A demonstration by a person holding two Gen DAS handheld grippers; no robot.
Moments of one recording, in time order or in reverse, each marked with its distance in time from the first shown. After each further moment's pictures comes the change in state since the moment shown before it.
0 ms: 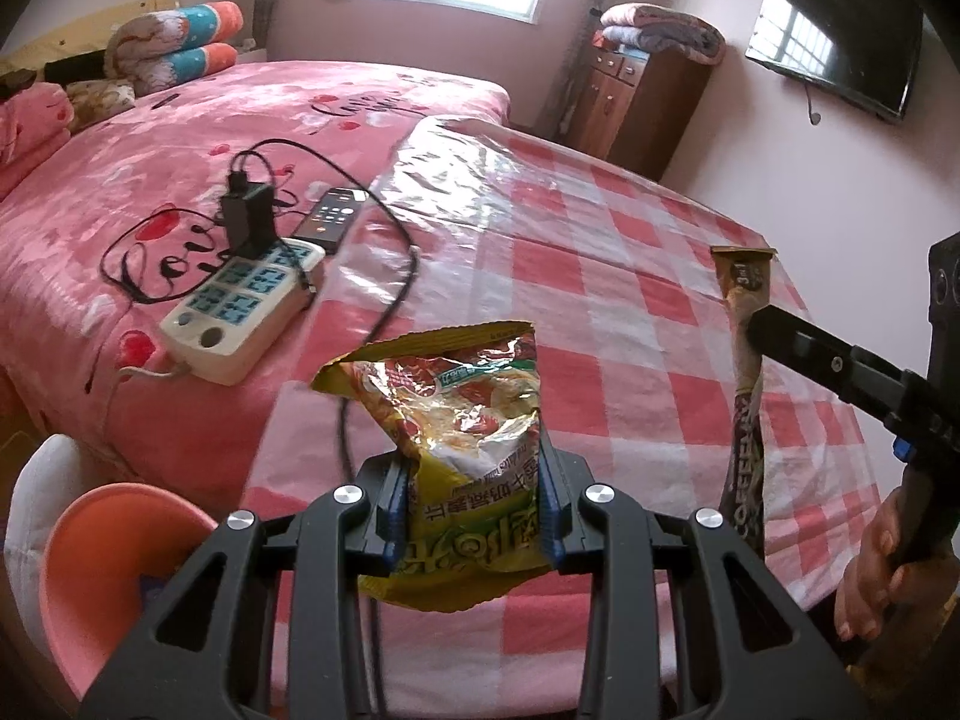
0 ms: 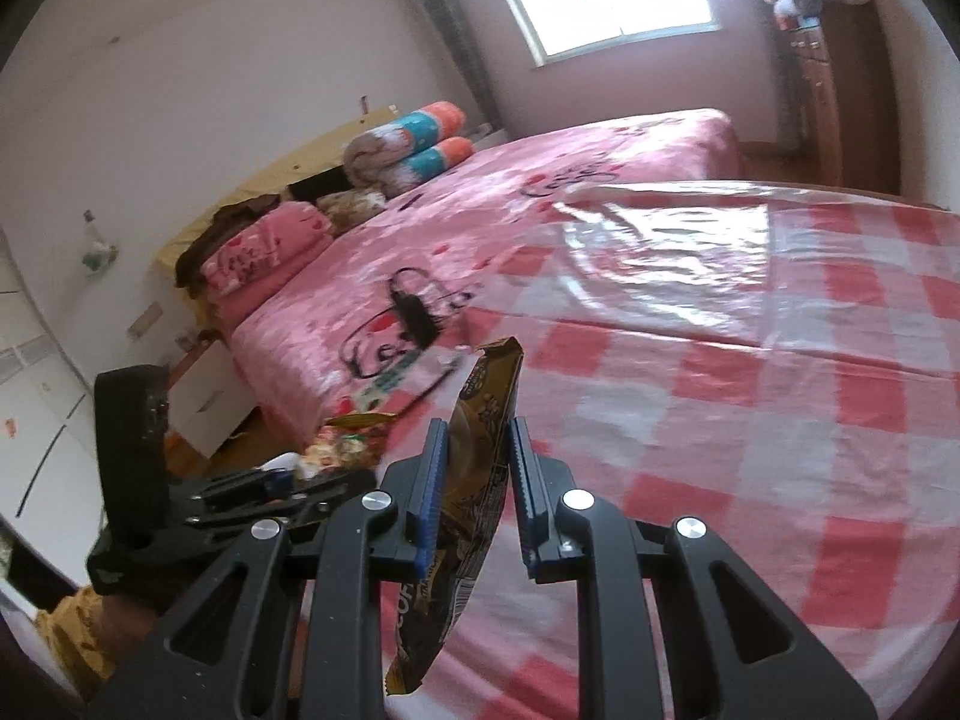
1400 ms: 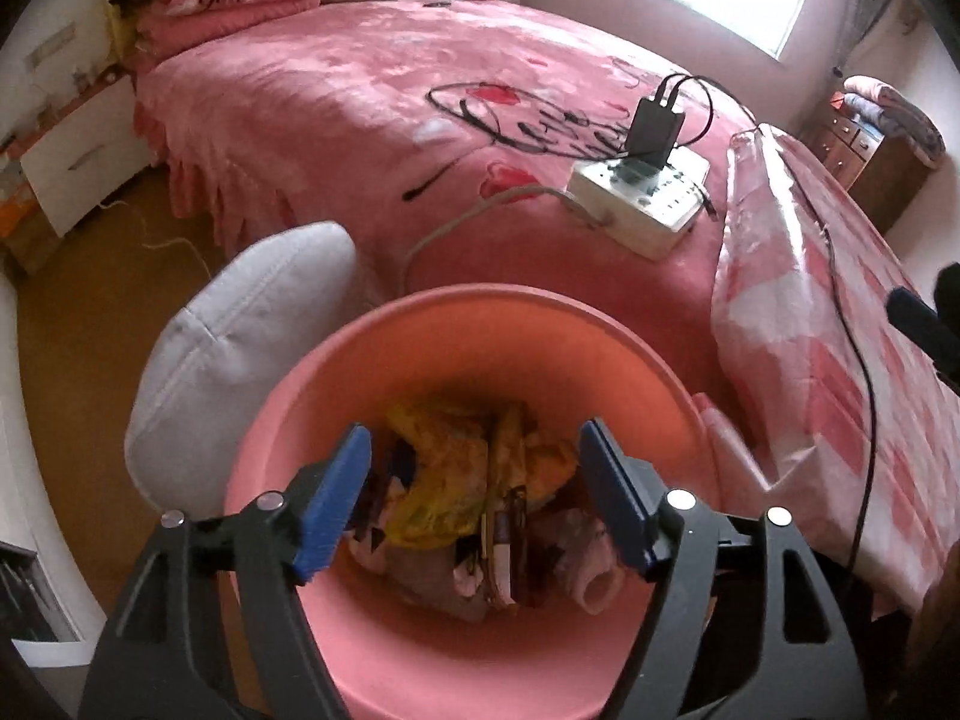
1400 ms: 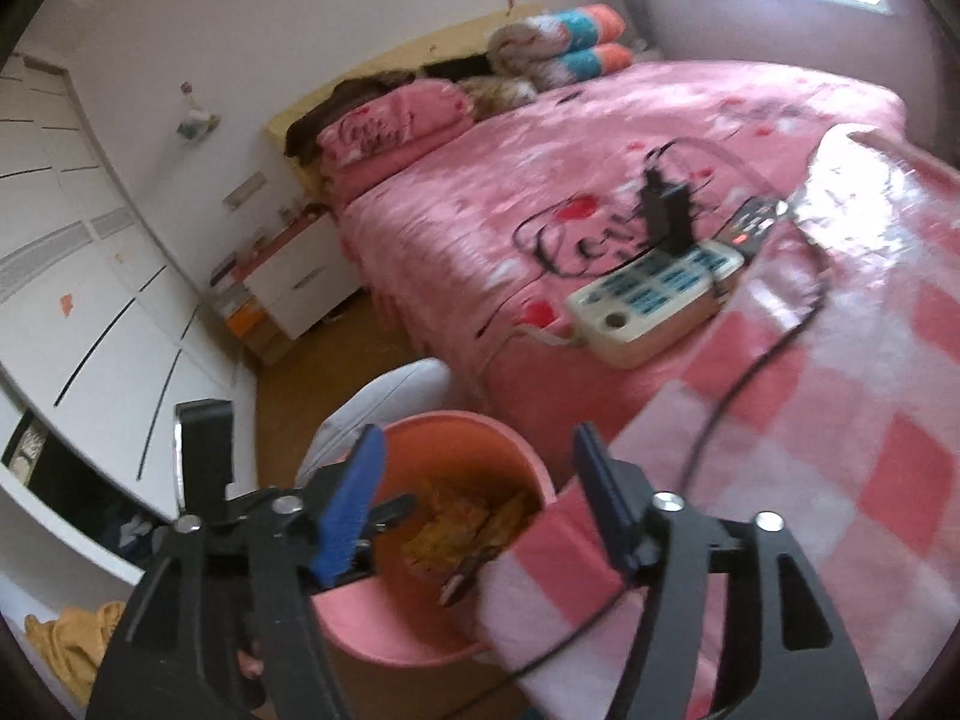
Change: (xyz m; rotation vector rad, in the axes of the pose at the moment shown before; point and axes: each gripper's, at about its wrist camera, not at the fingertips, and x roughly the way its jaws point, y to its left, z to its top) left arm -0.043 0.189 -0.100 -0.379 0.056 0.380; right arm 0.125 0.150 -0.028 -0.195 0.182 0.176
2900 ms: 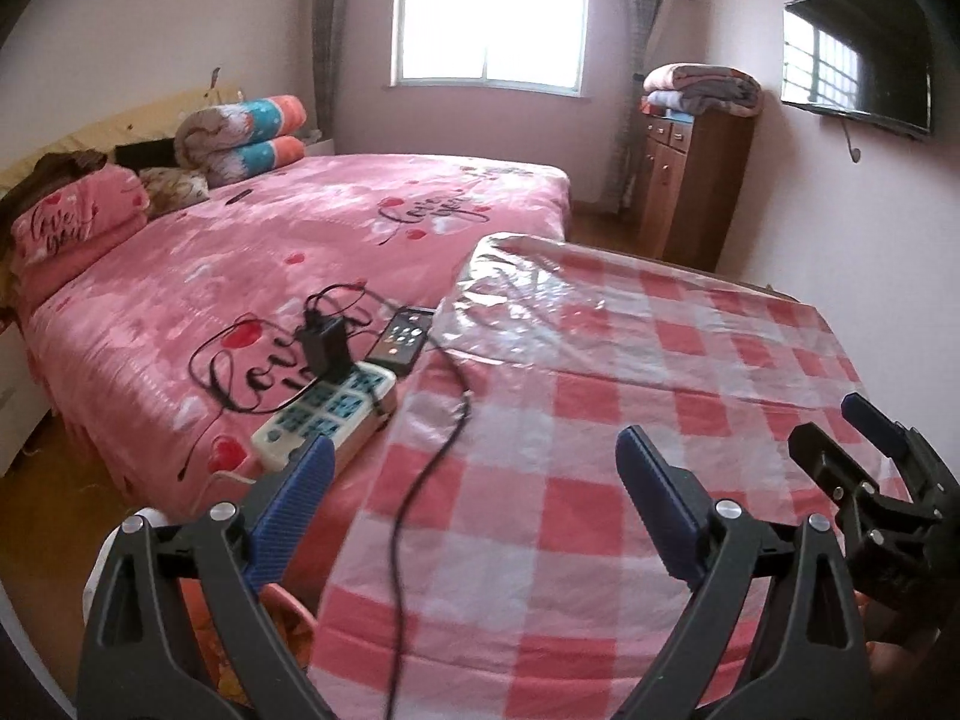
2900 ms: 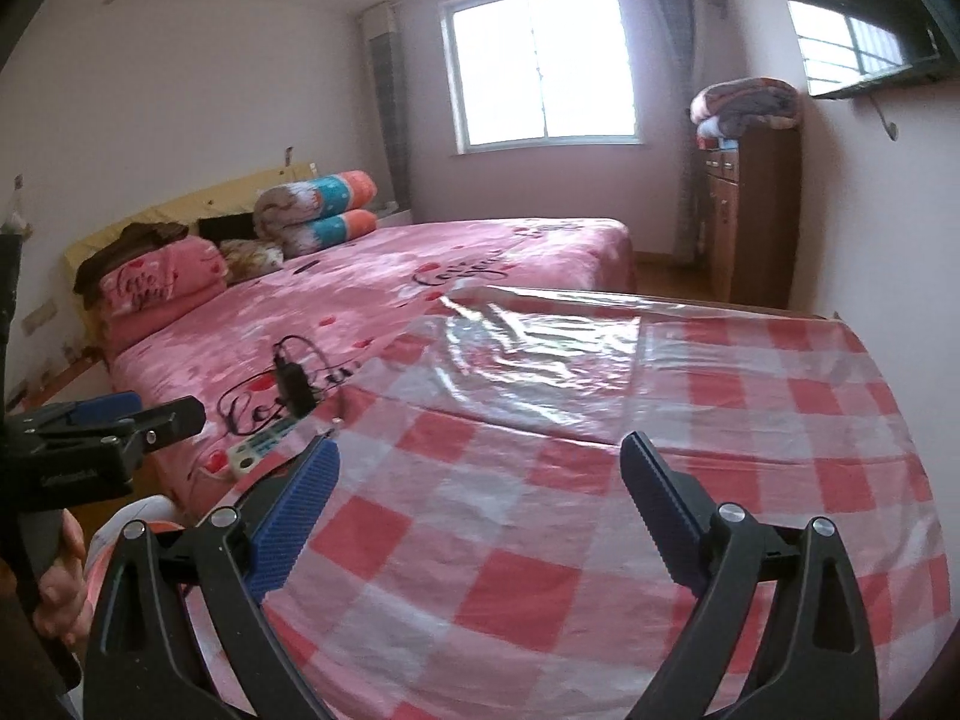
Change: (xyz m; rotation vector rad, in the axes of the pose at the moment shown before) left arm -0.095 -0.253 0.050 0.375 -0.308 -0.205; right arm -0.182 -0.140 -0.039 0.098 -0.382 -0.598
